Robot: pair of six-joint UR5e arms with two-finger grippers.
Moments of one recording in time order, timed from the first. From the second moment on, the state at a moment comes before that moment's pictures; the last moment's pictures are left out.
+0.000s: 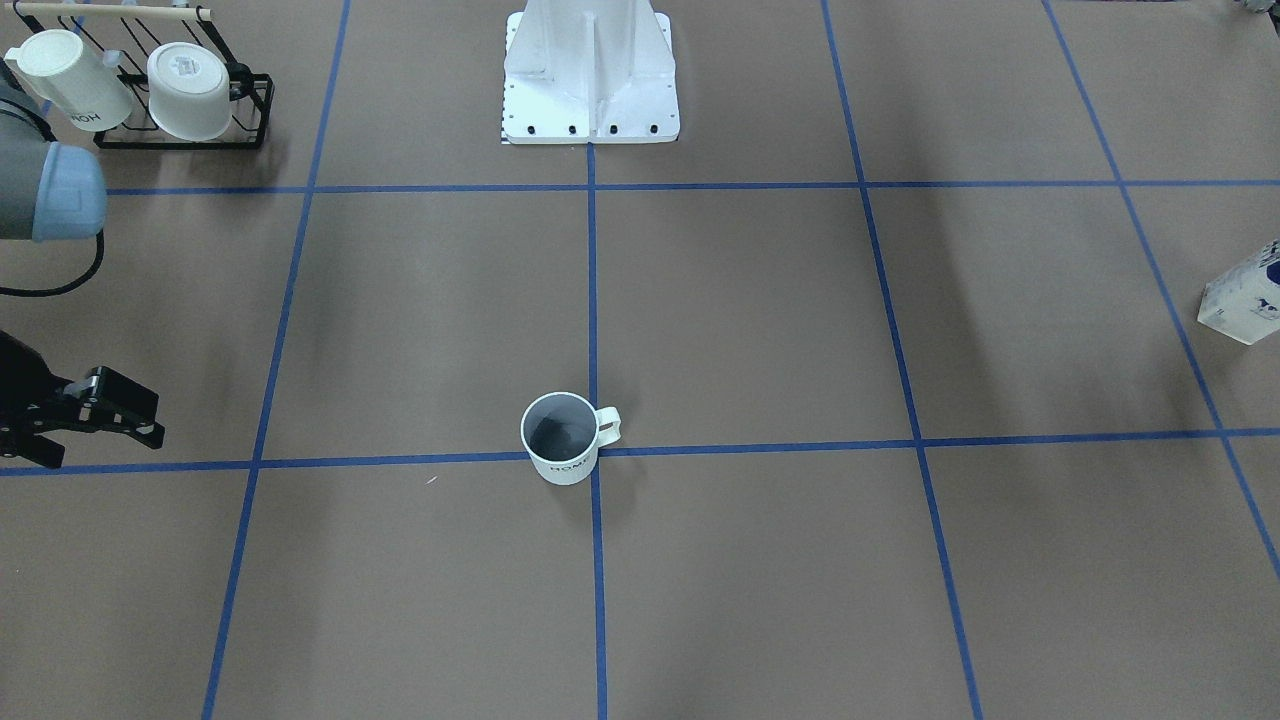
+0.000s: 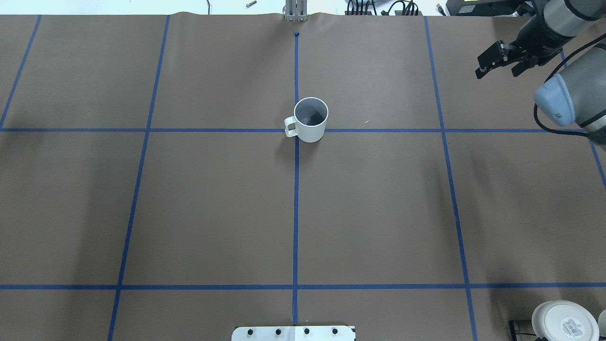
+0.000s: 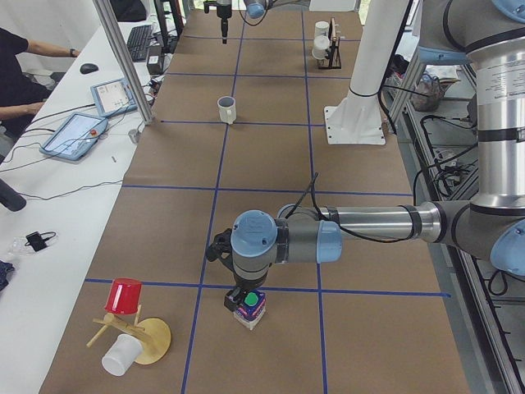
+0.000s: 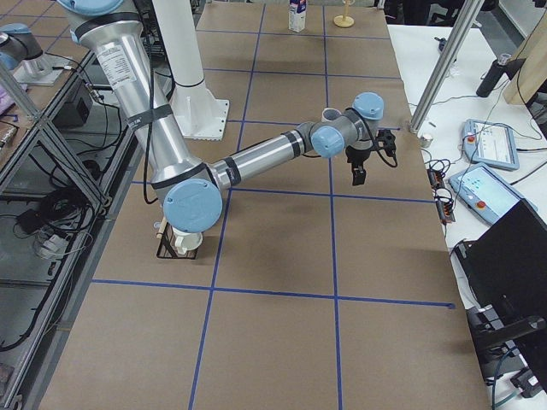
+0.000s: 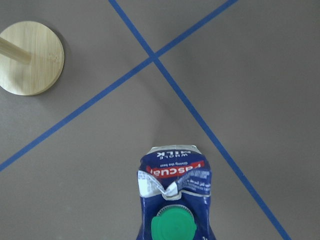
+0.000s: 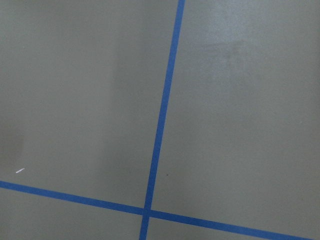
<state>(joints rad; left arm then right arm) -1.70 -1.39 -1.70 -1.62 -2.36 0.72 1.18 -1.17 1.57 -1.43 2.32 0.51</state>
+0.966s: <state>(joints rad) -1.68 -1.42 -1.63 -1.67 -2.36 0.62 1.19 -1.18 1.57 -1.46 2.32 0.48</state>
